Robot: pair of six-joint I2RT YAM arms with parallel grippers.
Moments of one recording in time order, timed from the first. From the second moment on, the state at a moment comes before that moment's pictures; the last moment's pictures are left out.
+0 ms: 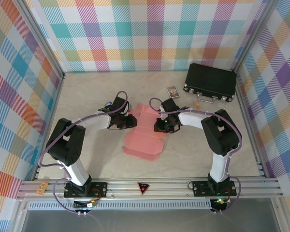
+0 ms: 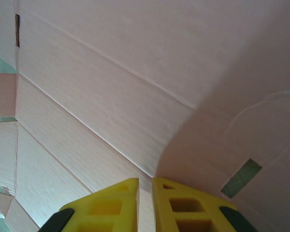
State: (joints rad) left arm -0.46 1.72 1.01 -0.34 0.27 -0.55; right arm 0.56 1.88 1.09 -0.38 -0.41 0.50
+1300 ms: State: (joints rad) left arm -0.67 1.90 1.23 -0.49 0.19 -0.49; right arm 0.55 1.59 0.90 -0.47 -0.16 0.60
